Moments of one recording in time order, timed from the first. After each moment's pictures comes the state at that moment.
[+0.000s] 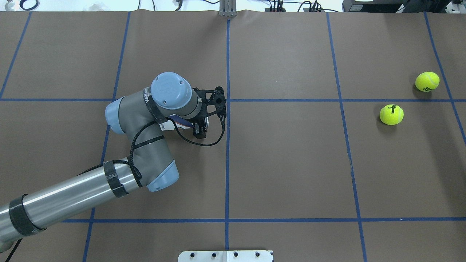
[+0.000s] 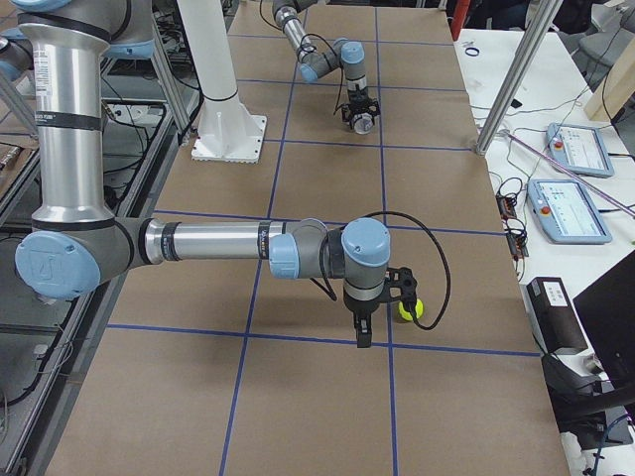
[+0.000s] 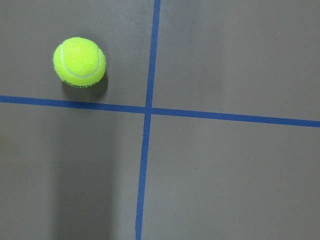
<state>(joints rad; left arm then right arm) -0.56 -2.32 -1.37 -1.95 -1.78 0.24 1.58 -1.61 1.67 -1.55 2.28 -0.02</state>
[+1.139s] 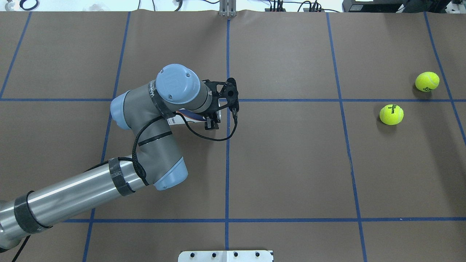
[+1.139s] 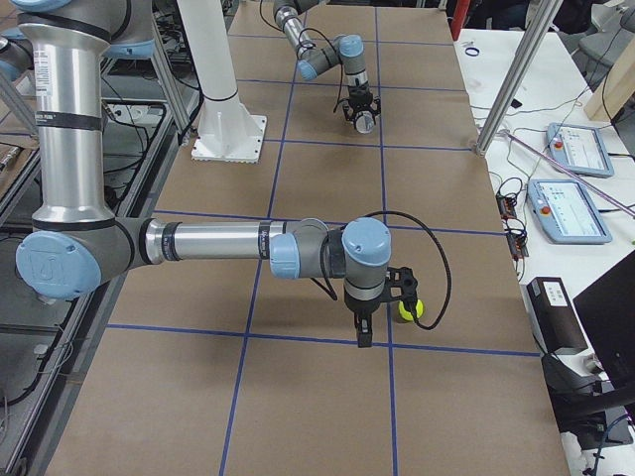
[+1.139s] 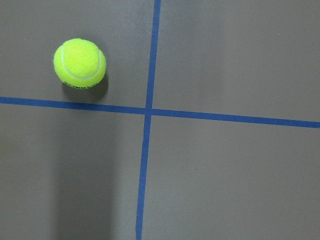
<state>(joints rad) -0.57 -2.37 -1.43 -1.96 -1.77 0.24 1.58 -1.60 1.67 -1.55 2.28 -0.02</state>
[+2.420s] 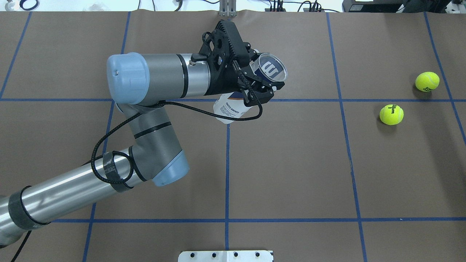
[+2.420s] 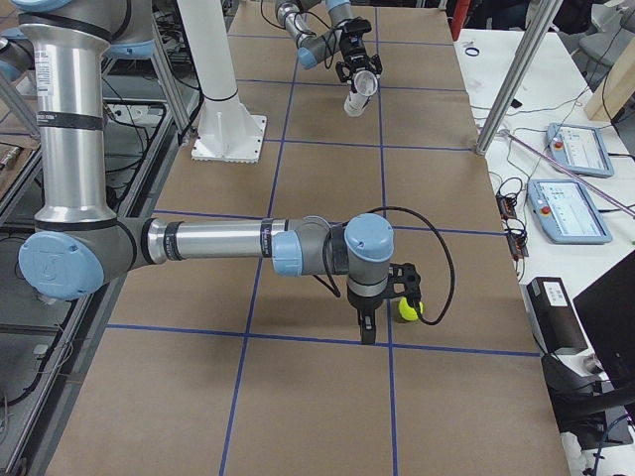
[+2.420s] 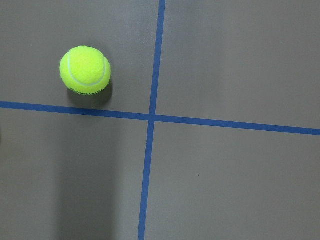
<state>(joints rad) -0.59 -2.38 -1.47 -2.82 -1.76 -0.31 1.58 -1.60 1.67 -1.55 2.28 -0.02</state>
